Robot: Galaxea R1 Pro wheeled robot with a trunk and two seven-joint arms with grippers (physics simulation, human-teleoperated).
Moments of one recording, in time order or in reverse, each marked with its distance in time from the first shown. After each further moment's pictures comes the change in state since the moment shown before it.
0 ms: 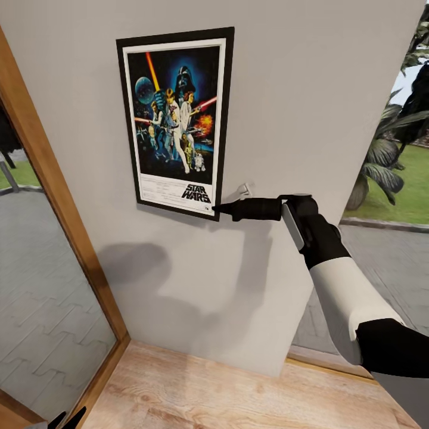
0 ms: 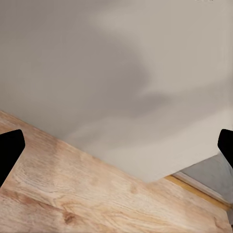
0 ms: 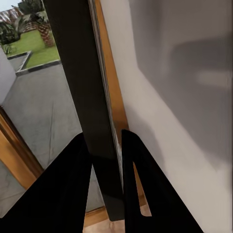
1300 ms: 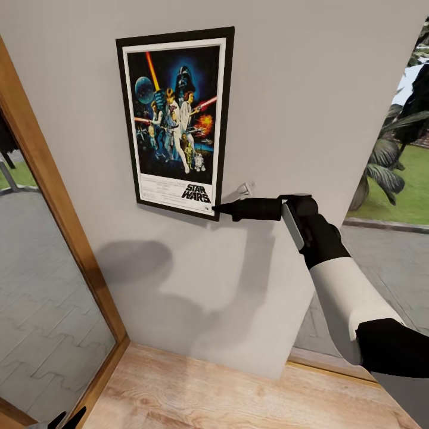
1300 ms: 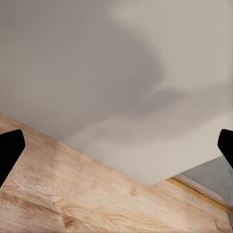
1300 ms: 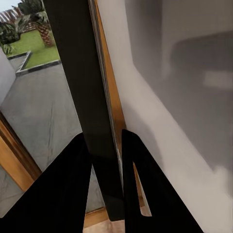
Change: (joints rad) left arm 0.000 0.000 0.000 0.000 0.000 0.000 0.000; right arm 0.000 0.000 0.000 -0.001 0.000 0.000 0.002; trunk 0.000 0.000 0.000
